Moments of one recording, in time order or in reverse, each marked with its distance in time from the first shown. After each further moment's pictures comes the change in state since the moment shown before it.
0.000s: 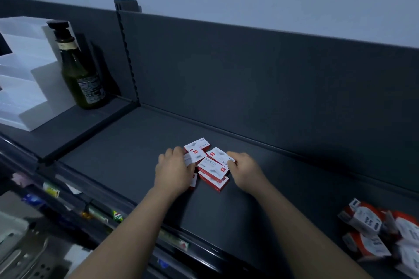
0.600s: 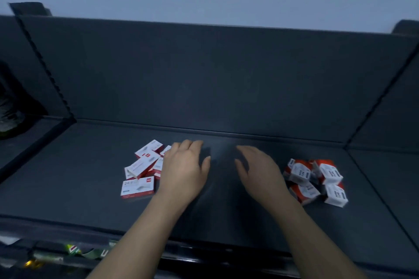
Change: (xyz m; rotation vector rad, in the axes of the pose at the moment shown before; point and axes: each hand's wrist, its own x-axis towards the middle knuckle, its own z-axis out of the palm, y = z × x) left_hand -0.050 0.095 0.008 0.028 0.063 0.598; right_hand -0.115 0.034 -0.073 -0.221 0.392 0.022
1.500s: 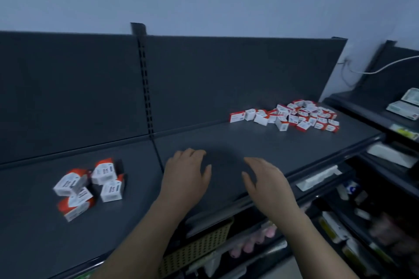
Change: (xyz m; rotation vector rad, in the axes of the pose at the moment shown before) left_hand -0.070 0.423 0.129 -0.236 -0.231 0.536; right_hand -0.253 0.317 -0.235 -0.230 0.254 0.484
